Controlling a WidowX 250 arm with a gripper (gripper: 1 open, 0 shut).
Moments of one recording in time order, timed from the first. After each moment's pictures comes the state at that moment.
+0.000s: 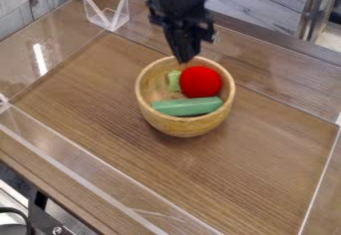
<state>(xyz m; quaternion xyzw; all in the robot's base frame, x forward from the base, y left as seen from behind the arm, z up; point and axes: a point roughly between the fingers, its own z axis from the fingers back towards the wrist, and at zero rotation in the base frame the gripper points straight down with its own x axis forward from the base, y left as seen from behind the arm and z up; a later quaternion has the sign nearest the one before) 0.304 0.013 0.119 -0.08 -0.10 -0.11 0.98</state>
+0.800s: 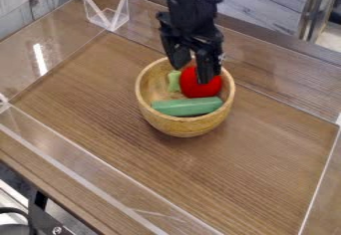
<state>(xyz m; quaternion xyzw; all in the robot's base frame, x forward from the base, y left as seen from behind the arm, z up) 0.303 -0.002 0.090 -0.07 -0.08 -0.14 0.98</state>
